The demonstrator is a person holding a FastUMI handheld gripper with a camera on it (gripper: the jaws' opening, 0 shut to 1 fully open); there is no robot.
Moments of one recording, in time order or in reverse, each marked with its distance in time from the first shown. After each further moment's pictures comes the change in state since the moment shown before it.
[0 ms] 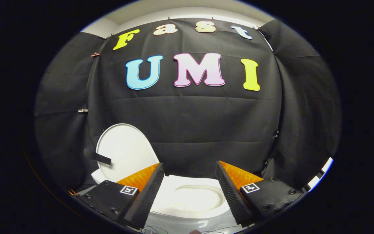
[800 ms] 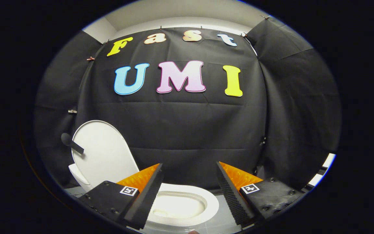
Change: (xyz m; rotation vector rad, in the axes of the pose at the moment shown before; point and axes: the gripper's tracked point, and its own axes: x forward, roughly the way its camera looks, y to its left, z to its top) arm 0.012 -0.081 -0.043 -0.009 -0.137 -0.074
